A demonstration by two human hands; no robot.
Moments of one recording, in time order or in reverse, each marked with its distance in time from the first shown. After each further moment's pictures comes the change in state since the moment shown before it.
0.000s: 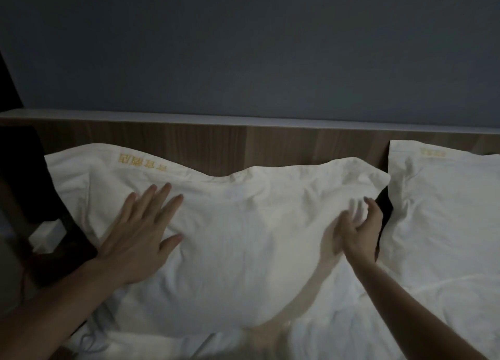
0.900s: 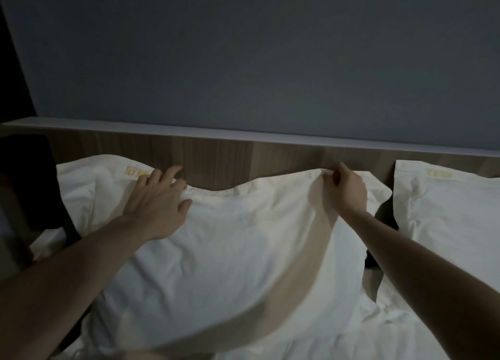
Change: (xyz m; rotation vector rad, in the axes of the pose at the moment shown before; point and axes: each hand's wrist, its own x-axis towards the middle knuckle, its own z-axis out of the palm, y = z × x) left_hand 0.081 -0.002 -0.035 0.065 0.107 -0.138; right_hand 0.099 -0.091 0.059 -0.435 -0.155 -0.414
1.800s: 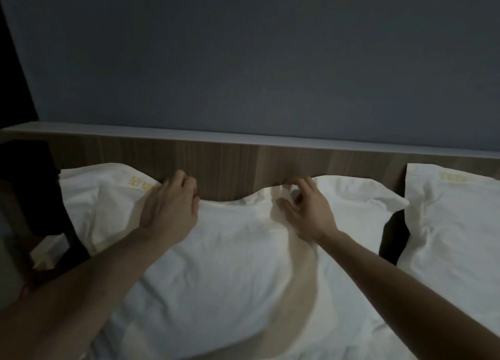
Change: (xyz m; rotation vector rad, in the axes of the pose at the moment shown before) left_hand 0.008 0.024 0.001 -0.204 0.140 -0.060; right_hand -0.055 -0.066 0.032 0.191 -0.199 -0.344
